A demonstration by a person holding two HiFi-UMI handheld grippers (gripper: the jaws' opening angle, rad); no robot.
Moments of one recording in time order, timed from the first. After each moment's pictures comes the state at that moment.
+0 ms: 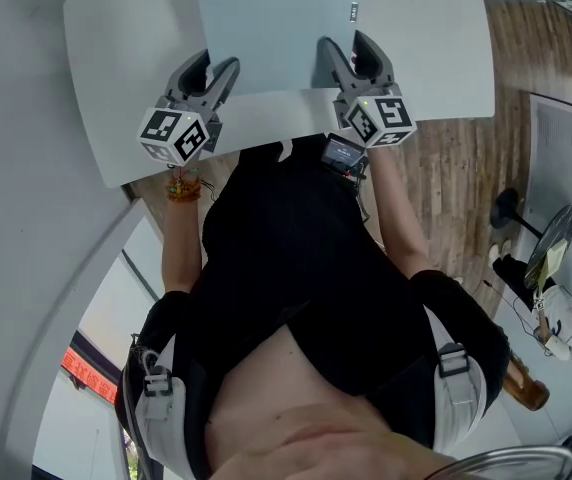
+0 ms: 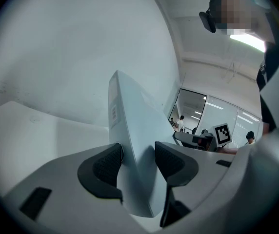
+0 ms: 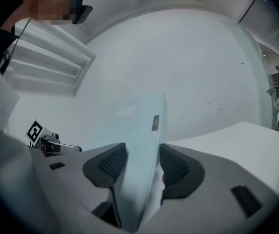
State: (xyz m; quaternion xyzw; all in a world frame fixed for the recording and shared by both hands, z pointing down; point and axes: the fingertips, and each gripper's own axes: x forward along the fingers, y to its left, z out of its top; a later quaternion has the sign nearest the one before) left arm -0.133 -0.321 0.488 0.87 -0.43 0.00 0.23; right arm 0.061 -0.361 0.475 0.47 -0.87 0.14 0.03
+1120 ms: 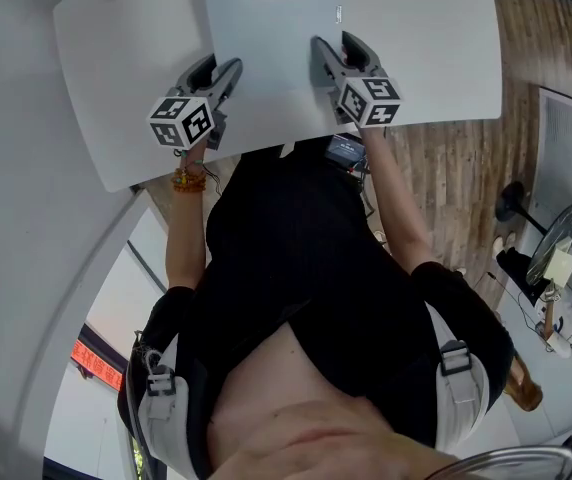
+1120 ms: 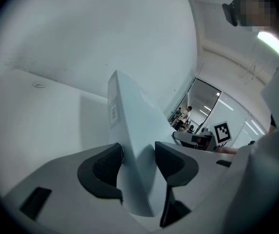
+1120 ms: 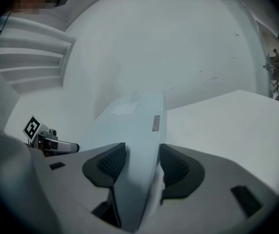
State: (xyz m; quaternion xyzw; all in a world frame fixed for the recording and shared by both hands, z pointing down) left arm -0.129 -0.332 0.569 0.83 -0.43 0.07 0.34; right arm 0.063 -0.380 0.571 0.46 -0.85 0.25 0.11
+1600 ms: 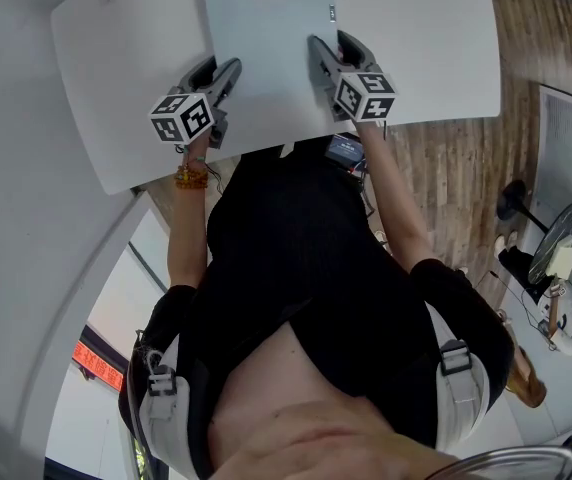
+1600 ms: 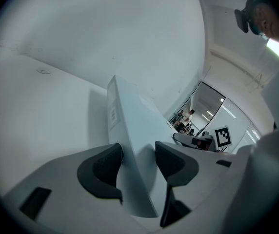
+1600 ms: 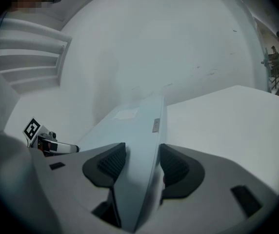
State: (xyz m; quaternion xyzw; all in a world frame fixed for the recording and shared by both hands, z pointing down) left arm -0.145 -0.328 0.596 0.81 -0.43 0.06 0.38; right arm 0.048 -0.379 0.595 0.46 -0.84 0.26 0.12
